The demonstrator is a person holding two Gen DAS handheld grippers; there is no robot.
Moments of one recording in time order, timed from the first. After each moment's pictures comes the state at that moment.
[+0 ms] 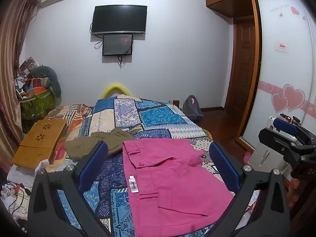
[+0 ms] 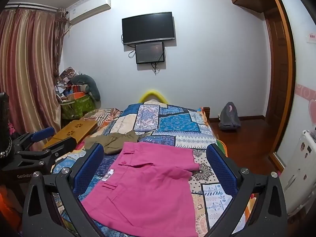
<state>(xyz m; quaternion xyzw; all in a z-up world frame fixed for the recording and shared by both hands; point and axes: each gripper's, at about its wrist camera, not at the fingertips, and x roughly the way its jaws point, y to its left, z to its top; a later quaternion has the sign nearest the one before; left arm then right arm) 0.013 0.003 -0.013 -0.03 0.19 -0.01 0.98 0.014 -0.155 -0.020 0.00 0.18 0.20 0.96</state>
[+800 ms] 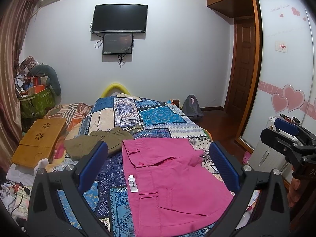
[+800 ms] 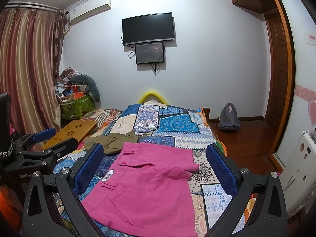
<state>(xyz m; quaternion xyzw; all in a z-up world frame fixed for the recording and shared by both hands) 0.015 0.003 -0.012 -0.03 0.20 -0.01 0.98 0.014 -0.155 -0.018 0.00 0.18 0.20 0.96</state>
